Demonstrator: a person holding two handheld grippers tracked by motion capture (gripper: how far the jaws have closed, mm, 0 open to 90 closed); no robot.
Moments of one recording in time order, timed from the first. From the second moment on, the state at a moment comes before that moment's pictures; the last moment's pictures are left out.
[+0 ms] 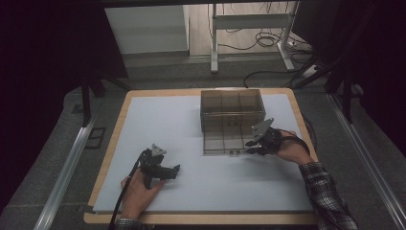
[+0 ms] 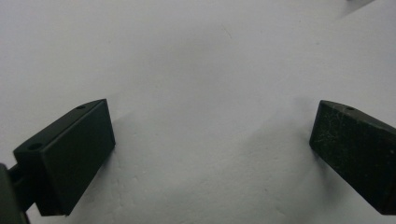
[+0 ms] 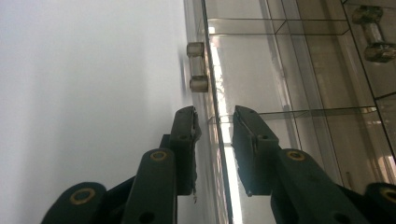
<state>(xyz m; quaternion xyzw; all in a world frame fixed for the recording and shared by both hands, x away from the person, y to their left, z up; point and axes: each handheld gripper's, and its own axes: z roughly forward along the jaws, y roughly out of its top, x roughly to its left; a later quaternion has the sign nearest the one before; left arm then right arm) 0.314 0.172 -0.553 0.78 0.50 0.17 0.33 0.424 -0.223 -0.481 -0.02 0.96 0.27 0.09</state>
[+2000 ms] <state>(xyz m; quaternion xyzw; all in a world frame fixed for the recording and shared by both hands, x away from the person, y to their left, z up) 0.314 0.172 -0.553 0.78 0.50 0.17 0.33 0.351 -0.248 -0.484 0.12 0.92 0.35 0.13</state>
